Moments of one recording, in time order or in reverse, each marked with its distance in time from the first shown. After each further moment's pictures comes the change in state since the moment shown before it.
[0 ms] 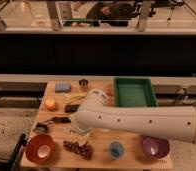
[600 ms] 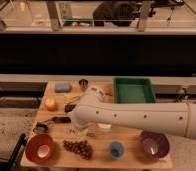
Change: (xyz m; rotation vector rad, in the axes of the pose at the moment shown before) arm 0.004 -0.021 0.014 0.006 -0.008 0.023
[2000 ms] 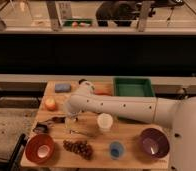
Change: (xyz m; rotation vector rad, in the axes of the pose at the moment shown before) arm -0.007 -0.086 0.080 0.065 -0.134 0.069
